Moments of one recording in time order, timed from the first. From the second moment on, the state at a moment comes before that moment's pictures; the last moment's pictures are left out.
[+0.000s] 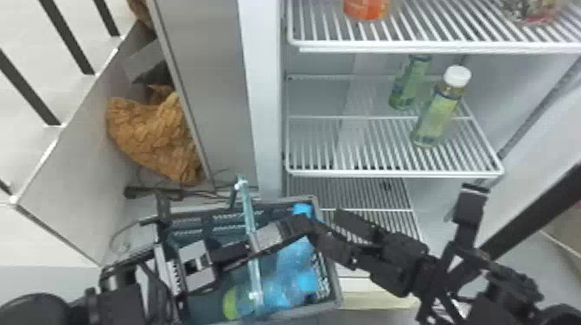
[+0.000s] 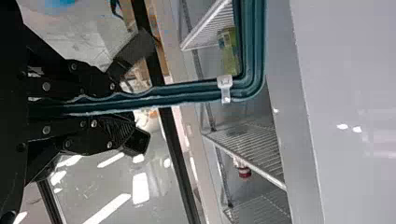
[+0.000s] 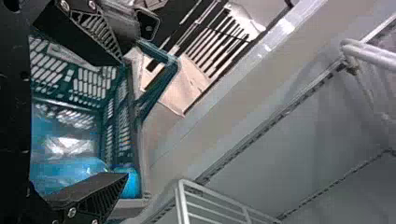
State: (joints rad) left arm 0.33 0.10 0.18 -1.97 1.22 1.25 -0.62; right arm 0.51 -0.19 0.01 -2.28 -0.72 0.79 0.44
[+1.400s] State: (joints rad) left arm 0.37 0.10 0.19 -1.97 1.24 1.24 -0.61; right arm 0.87 -0.12 -0.20 -2.27 -0.43 0.09 0.50
